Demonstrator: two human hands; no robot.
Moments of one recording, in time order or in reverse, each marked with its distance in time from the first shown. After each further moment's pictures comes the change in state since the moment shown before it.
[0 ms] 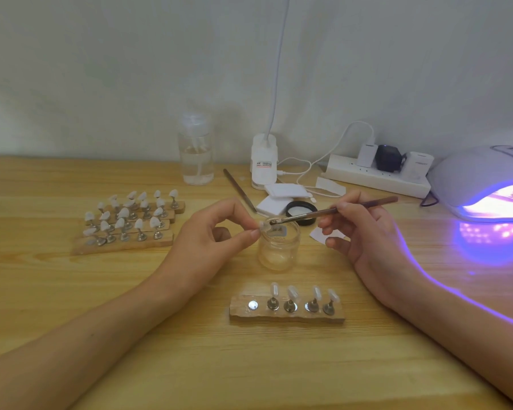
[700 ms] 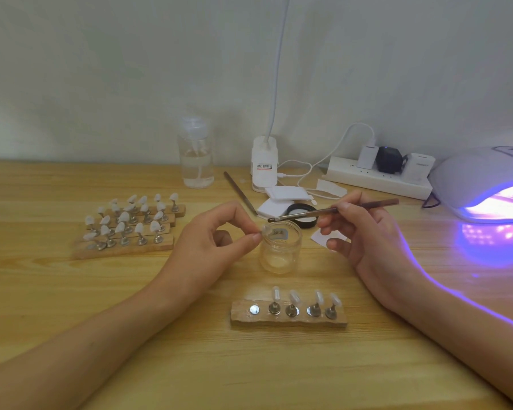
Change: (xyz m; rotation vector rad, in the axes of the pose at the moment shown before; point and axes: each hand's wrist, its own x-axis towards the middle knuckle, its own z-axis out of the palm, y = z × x) left_hand 0.000 0.001 0.000 0.006 0.009 -0.029; right_hand 0.000 0.001 -0.001 0.020 -0.035 -0.009
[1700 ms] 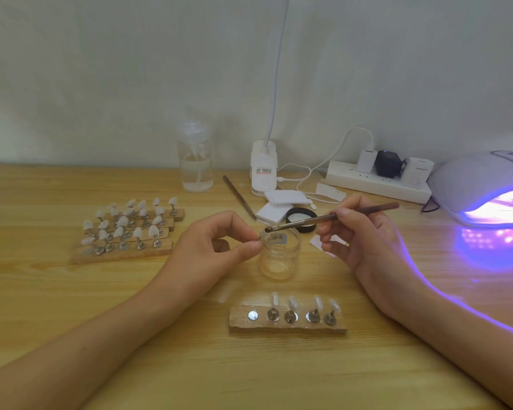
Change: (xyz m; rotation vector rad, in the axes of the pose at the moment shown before) left_hand -0.003 0.009 -0.001 -0.016 -0.013 -0.093; right_hand -0.001 -0.001 0.001 0.019 -0.037 -0.029
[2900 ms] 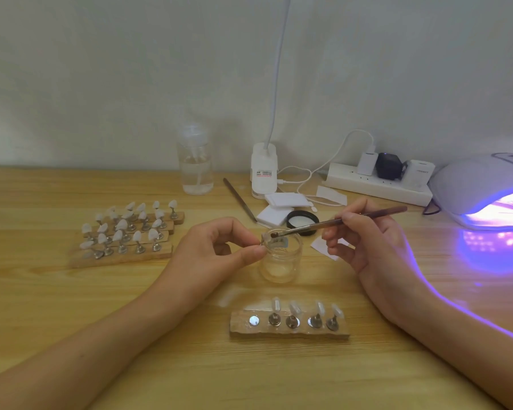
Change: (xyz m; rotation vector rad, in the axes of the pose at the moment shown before) left_hand 0.002 -0.001 0.000 -0.049 -0.032 -0.028; right_hand 0.000 0.002 -0.002 -0.035 0.064 -0.032
